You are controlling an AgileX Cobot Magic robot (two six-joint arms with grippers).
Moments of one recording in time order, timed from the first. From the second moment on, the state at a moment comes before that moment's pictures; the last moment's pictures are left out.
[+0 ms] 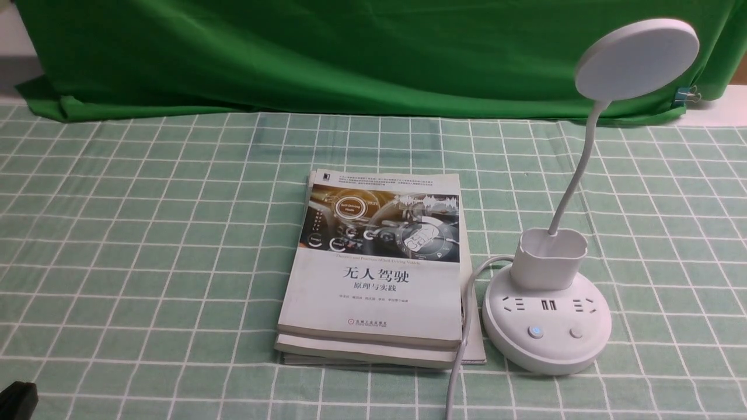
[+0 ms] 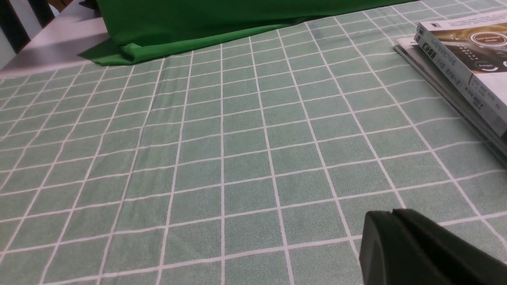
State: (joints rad) right arm 0.09 0.28 -0.15 0.12 0.24 -0.06; left arm 0.02 0.00 0.01 -0.14 0.31 0.39
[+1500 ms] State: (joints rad) right arm 0.05 0.00 0.00 0.08 0.25 -0.12; left arm 0.02 0.00 0.01 -0.14 0.31 0.39
